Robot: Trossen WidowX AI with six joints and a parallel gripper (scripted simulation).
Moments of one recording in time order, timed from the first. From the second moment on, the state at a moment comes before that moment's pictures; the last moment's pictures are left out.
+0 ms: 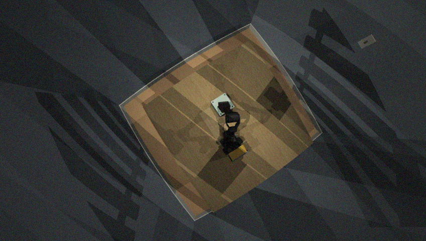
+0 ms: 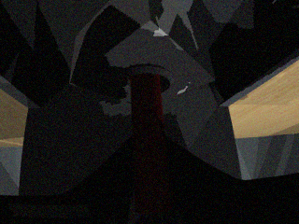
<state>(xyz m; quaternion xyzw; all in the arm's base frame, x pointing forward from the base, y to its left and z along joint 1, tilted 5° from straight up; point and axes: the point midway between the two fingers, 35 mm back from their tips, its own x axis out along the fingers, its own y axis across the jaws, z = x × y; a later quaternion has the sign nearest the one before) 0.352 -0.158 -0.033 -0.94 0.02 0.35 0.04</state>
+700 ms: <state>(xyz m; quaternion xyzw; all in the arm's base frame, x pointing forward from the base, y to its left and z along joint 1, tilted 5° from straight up) 0.324 -0.155 -0.036 -0.93 0.02 0.35 0.04</state>
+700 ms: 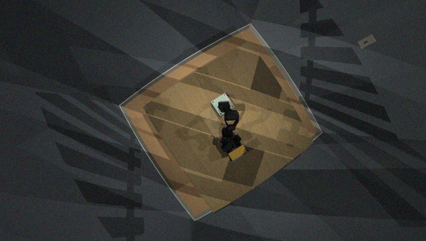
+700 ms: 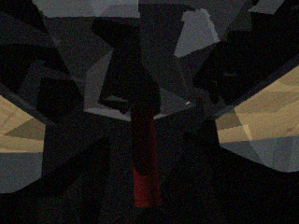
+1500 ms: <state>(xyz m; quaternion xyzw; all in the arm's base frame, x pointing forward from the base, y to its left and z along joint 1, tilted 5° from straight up) 0.271 -0.154 -0.015 -0.93 0.02 0.36 0.04</state>
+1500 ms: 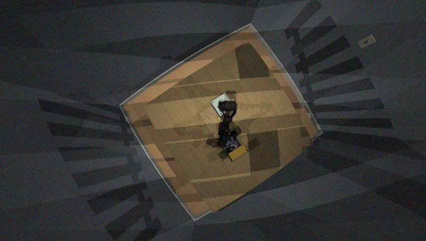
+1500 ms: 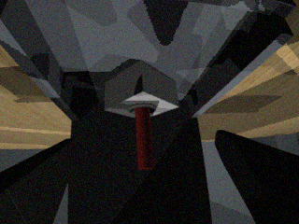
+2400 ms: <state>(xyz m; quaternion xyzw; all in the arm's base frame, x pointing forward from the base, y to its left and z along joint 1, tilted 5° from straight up) 0.225 -0.150 0.034 -0.93 0.02 0.36 0.04</state>
